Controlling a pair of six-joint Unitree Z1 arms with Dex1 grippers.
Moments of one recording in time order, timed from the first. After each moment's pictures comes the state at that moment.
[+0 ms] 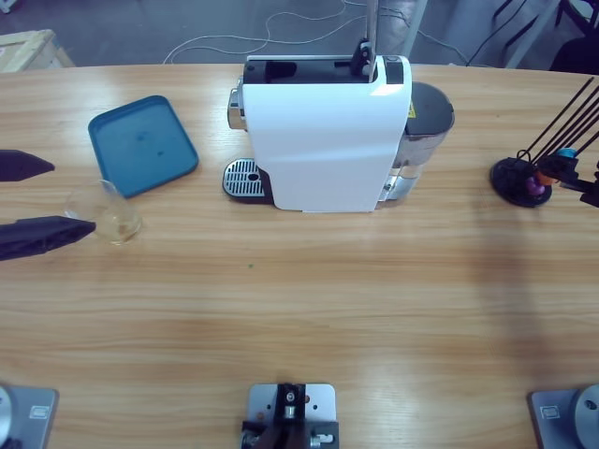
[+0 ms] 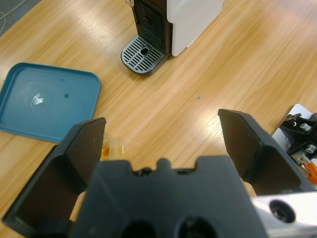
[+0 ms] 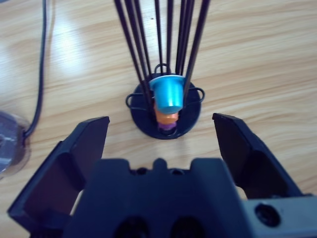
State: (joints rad) arm 0 -0.81 1.05 -0.81 0.47 -0.05 0.09; arm 1 0.24 1.39 -0.39 -0.29 -0.34 0.33
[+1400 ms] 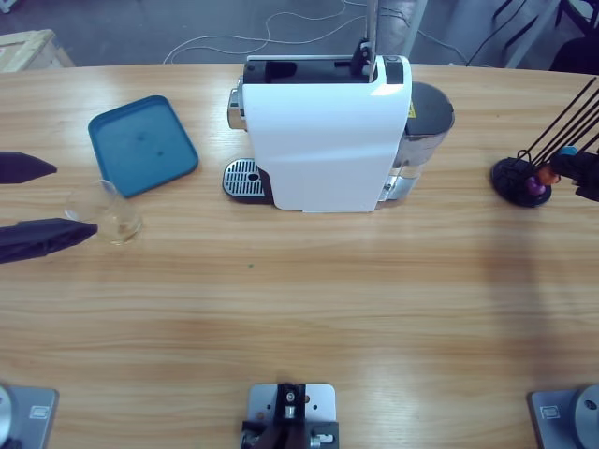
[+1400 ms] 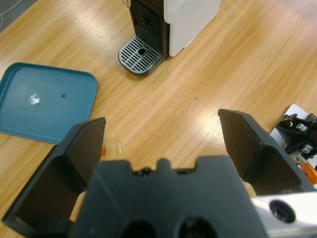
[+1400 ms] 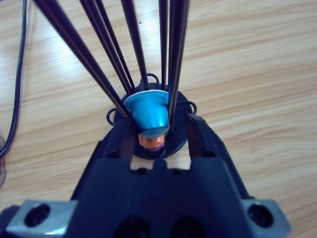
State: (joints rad) arm 0 -0.82 1.05 -0.81 0.47 -0.05 0.08; arm 1 0.10 1.51 -0.34 -0.49 -0.24 0.25
